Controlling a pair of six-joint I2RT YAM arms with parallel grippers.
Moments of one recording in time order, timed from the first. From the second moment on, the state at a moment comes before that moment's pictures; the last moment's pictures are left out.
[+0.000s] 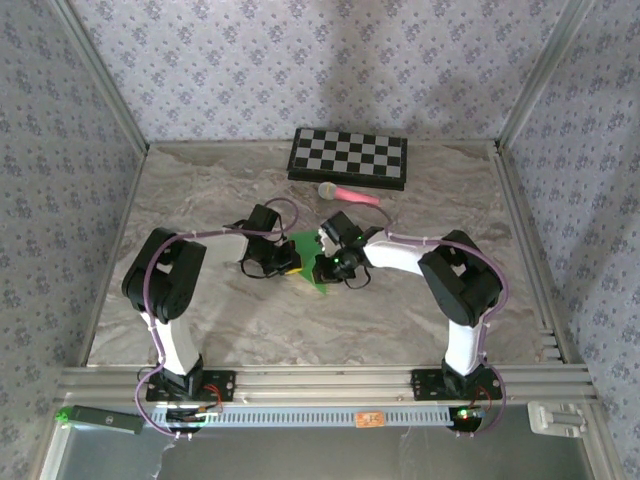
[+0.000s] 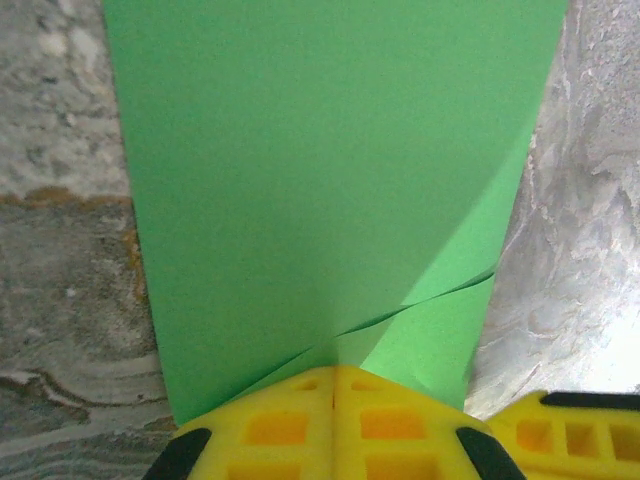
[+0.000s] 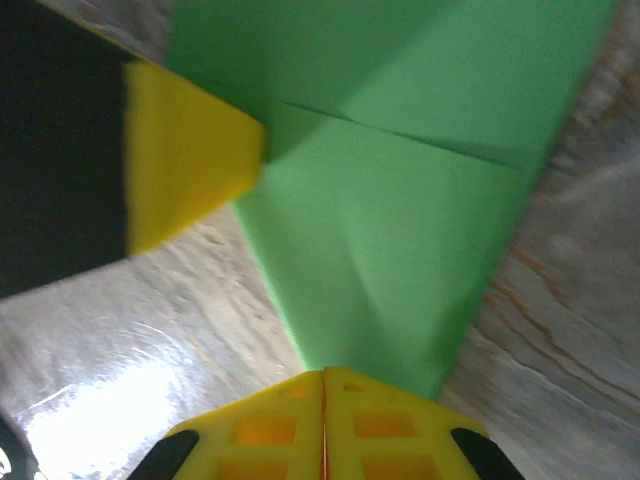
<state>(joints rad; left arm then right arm) -0.48 1.82 0.95 -0.26 0.52 -0.70 0.73 1.86 1.11 -0.36 -0.41 0.52</state>
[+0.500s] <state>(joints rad) -0.48 1.83 0.95 -0.25 0.54 -0.71 0.75 1.95 1.19 -0.31 -0.43 0.56</state>
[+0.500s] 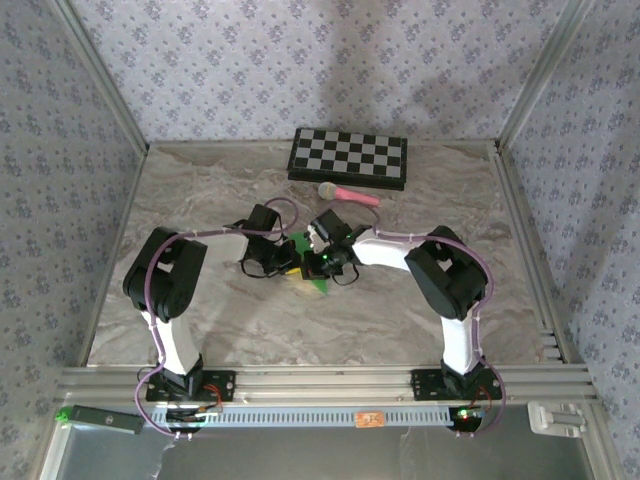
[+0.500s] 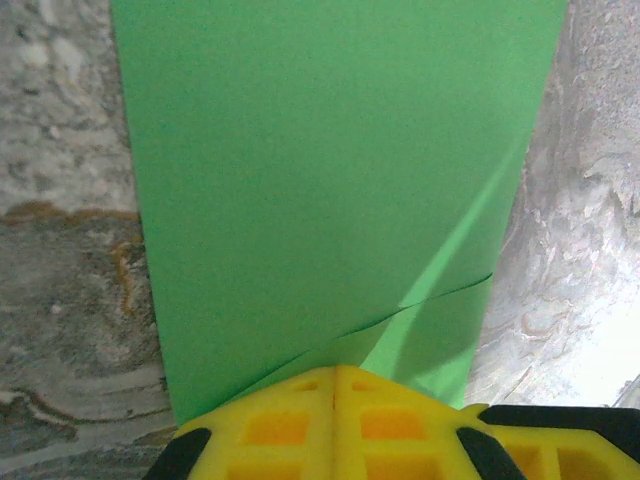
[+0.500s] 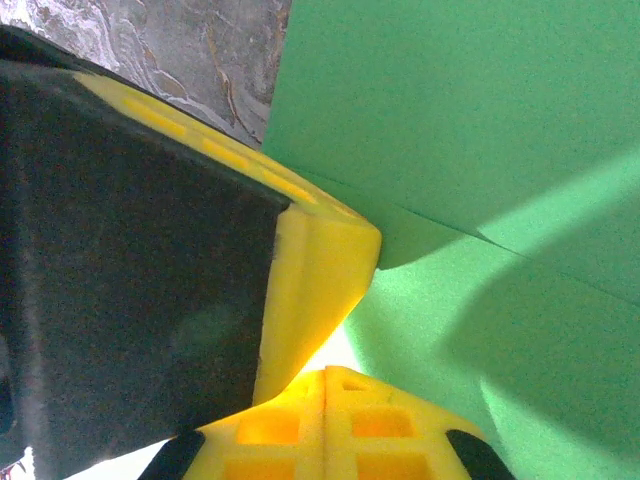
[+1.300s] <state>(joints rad) -0.47 1.84 0.96 -0.24 0.55 -0.71 0.71 1.73 0.83 -0.17 -0.47 0.56</state>
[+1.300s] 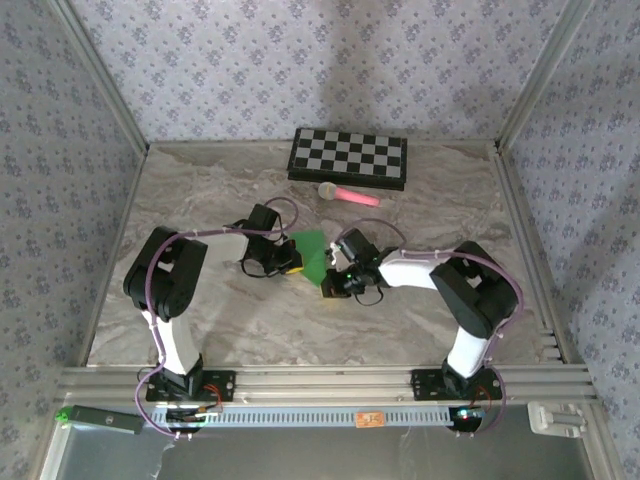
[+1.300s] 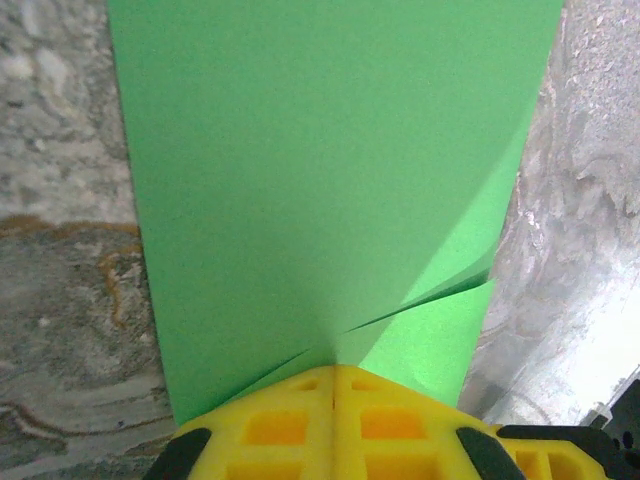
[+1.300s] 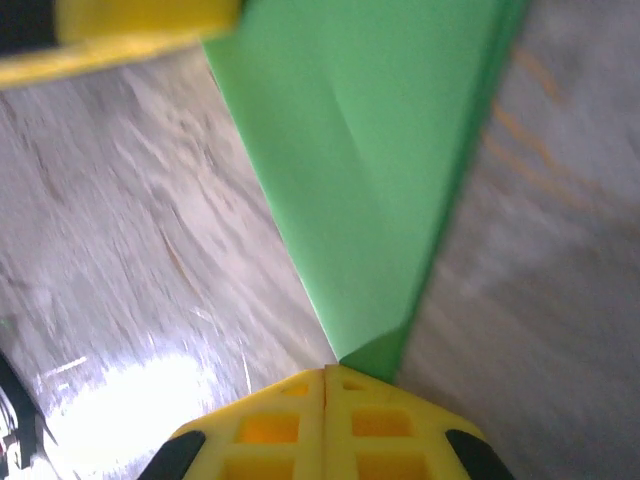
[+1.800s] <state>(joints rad) -0.42 1.67 1.03 -0.26 0.55 -0.83 0.70 1.62 1.00 -0.27 -0.32 0.54</state>
